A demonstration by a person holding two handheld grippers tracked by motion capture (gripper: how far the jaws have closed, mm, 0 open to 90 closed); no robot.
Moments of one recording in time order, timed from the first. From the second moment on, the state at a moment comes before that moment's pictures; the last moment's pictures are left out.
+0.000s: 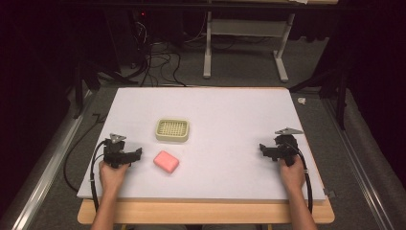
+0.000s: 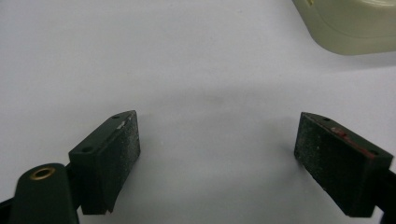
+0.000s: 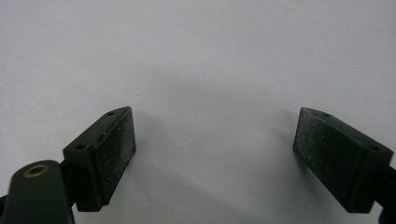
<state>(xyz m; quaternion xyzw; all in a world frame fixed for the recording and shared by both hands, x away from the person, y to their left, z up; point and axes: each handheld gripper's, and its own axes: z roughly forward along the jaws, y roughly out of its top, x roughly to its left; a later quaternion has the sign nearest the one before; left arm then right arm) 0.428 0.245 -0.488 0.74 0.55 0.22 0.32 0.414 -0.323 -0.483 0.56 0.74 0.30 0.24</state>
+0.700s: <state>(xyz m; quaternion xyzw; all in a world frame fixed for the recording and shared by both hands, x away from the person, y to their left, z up) 0.415 0.242 -0.473 0.74 0.53 0.21 0.35 0.414 -0.323 -0.483 0.56 0.74 0.30 0.24</state>
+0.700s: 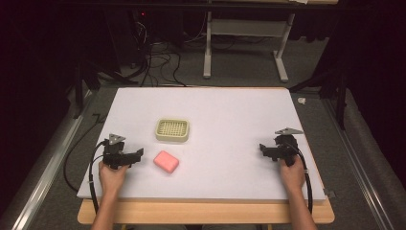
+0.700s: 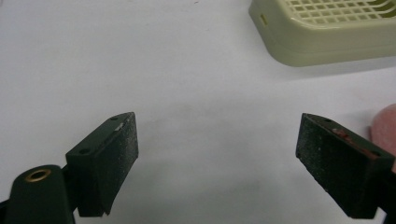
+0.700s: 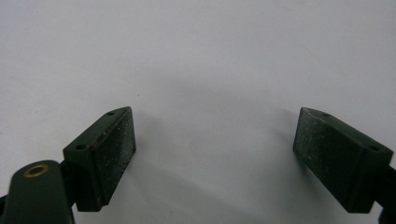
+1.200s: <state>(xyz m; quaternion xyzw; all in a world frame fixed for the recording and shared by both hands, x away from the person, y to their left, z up) 0.400 0.227 -0.462 0.76 0.49 0.18 0.38 0.414 -0.323 -0.483 0.56 0.74 0.30 0.24</state>
